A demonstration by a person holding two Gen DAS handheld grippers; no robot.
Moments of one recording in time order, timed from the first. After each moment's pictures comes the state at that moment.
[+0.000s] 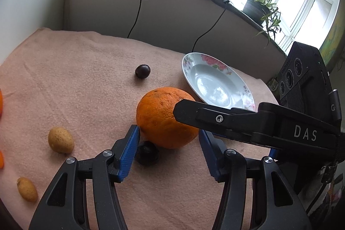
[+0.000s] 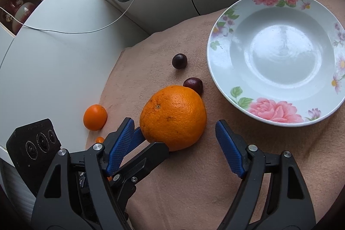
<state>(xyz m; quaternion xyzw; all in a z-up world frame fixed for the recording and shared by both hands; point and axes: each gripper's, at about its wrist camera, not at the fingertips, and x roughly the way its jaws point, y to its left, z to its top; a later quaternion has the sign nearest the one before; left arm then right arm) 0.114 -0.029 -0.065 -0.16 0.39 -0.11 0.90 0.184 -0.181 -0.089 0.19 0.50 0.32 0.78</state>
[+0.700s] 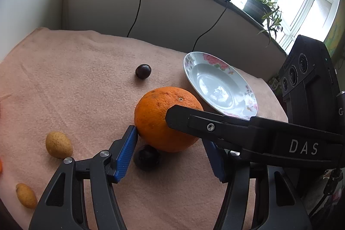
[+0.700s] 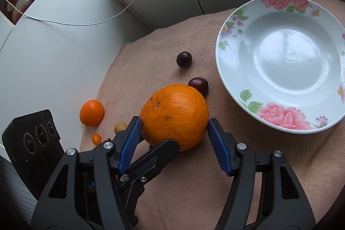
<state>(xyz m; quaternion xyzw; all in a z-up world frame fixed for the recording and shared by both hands) 0.119 -0.028 -0.069 -0.16 0.39 -0.11 0.90 0.183 -0.168 -0.085 0.16 0.50 0.32 0.79</state>
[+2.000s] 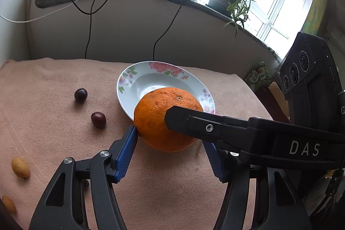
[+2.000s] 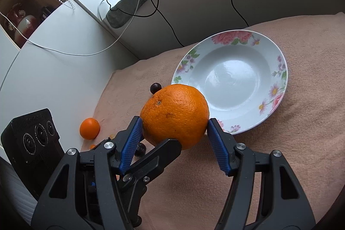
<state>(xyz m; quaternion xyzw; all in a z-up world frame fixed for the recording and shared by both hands) 0.134 -0.105 -0.040 -0.12 0.37 -0.18 0.91 0.172 -0.262 -0.047 0.19 0.46 0.27 0.82</state>
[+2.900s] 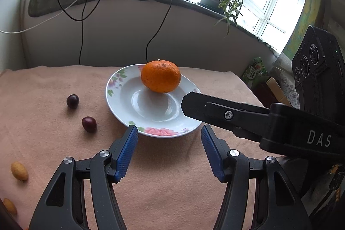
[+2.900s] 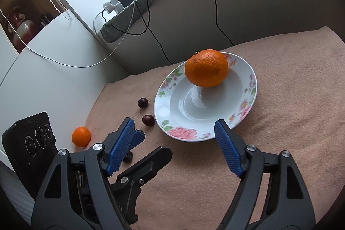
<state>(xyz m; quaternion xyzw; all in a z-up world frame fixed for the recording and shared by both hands) 0.128 -0.118 -0.033 -0.10 0.36 -0.18 0.91 0.159 -0.288 -0.025 0.16 0.41 0.24 0.86</state>
